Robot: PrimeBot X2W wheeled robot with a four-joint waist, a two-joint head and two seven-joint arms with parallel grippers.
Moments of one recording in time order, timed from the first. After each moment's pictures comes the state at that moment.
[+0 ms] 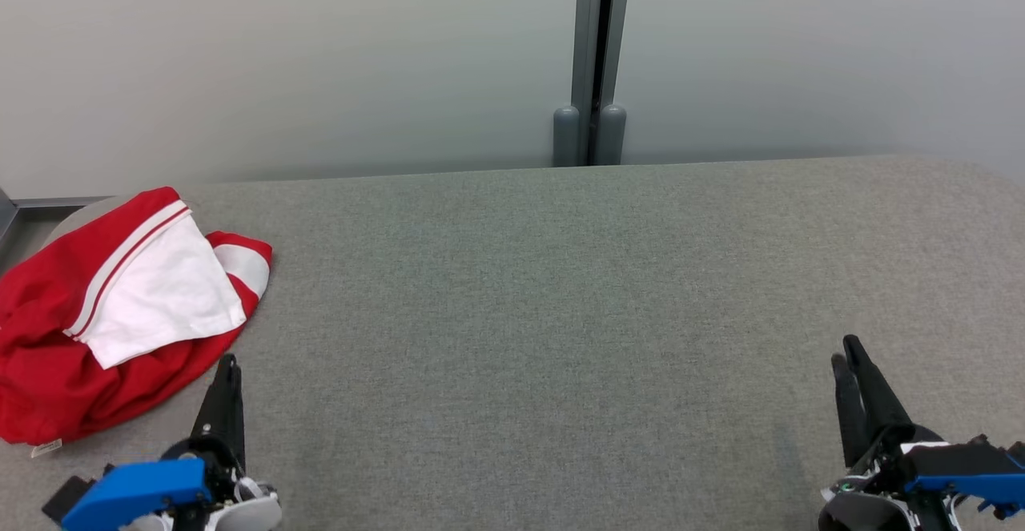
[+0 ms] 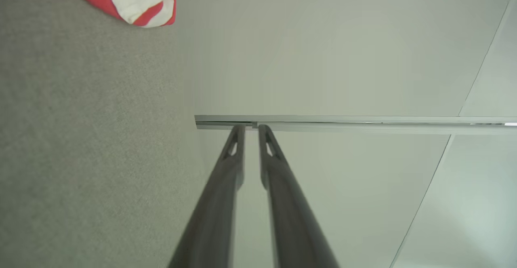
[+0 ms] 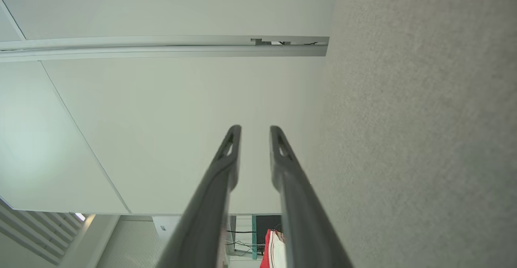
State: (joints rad) left arm -0.08 0.05 0.11 0.27 -1.61 -0.13 0.11; right arm -0.09 -0.05 -0.11 0.27 1.61 0.13 0.11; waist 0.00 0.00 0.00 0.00
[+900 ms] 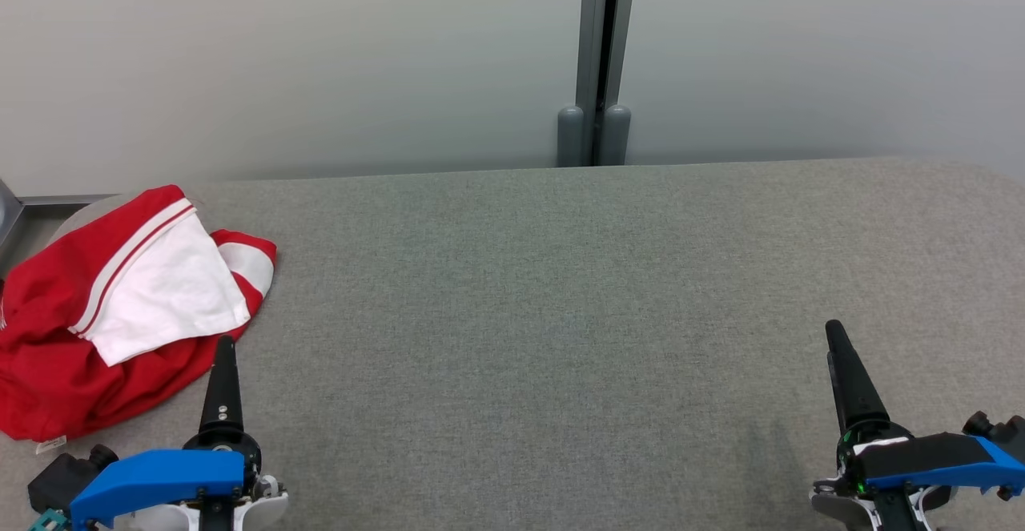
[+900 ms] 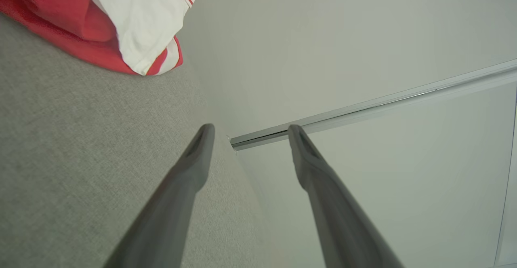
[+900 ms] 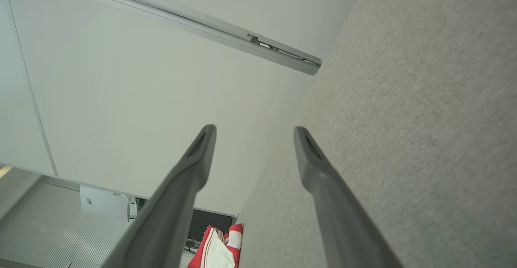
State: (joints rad) left arm -0.05 0.04 0.08 0.21 -1.28 -0.08 0.00; right arm -0.07 -0.04 -0.05 0.23 1.27 0.13 0.00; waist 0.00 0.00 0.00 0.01
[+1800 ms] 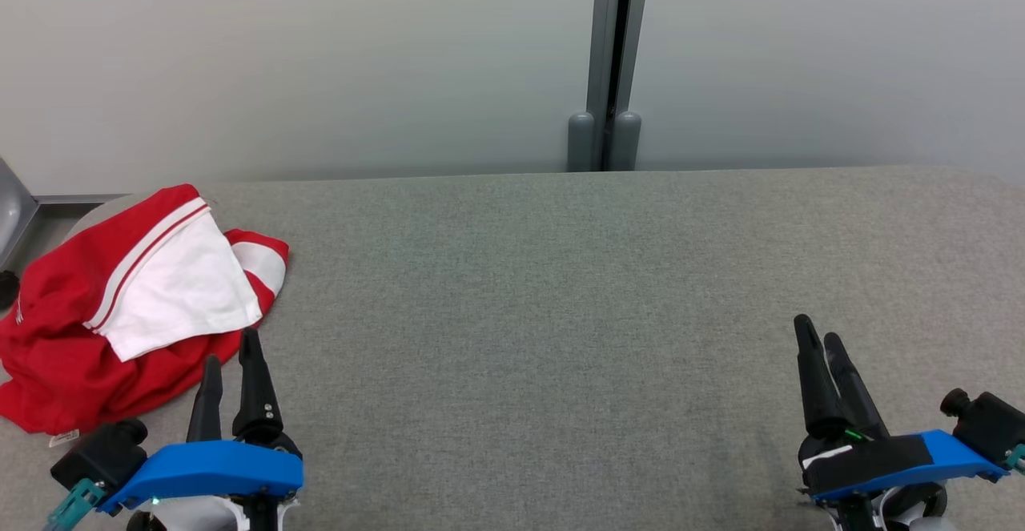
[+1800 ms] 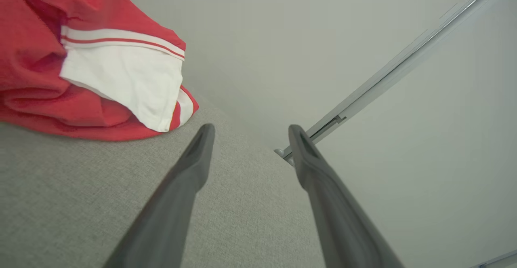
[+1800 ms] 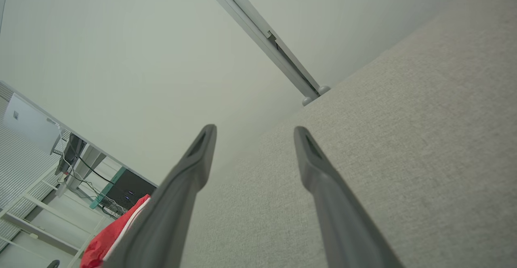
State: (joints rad) left arm -0.04 0.04 0.01 0.18 -0.78 -0.01 -0.10; right arm -0.06 -0.04 0.00 0.18 0.81 0.13 -0.09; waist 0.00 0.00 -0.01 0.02
